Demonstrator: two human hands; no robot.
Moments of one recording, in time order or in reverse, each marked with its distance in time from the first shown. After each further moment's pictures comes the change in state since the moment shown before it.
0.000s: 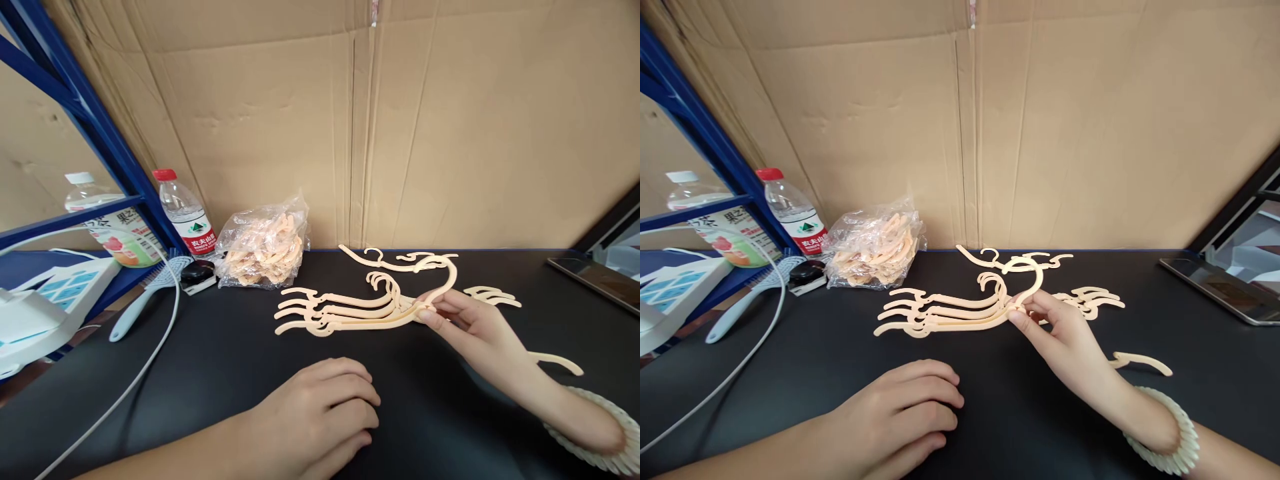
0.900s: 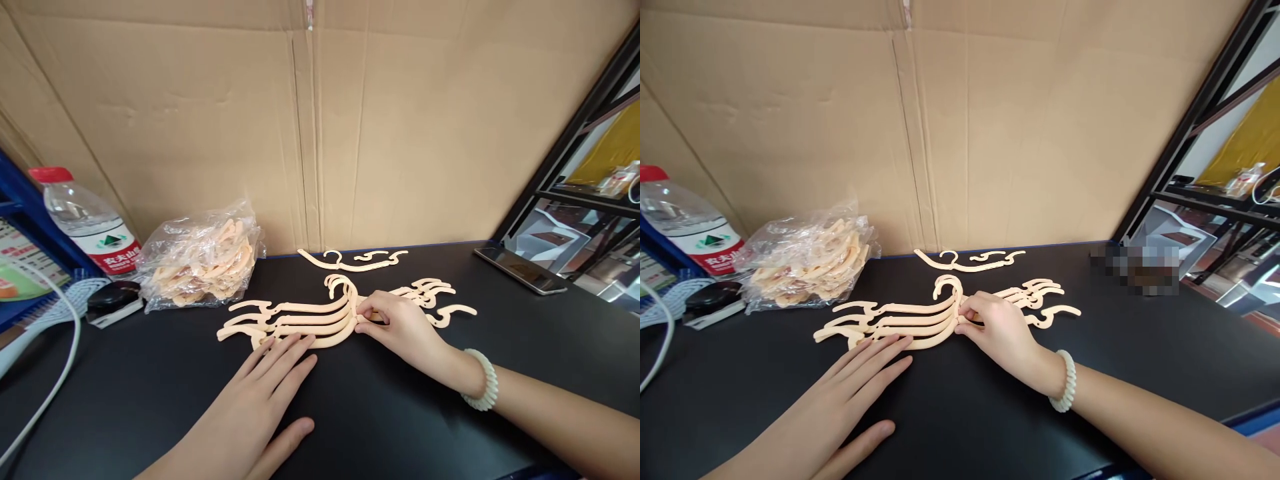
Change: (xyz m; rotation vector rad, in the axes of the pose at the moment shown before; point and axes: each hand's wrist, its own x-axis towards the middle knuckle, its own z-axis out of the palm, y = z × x) left_hand -0.011 -0.027 0.007 0.655 -0.006 -0.132; right_hand 0.013 0.021 0.010 -0.361 -0.066 -0.129
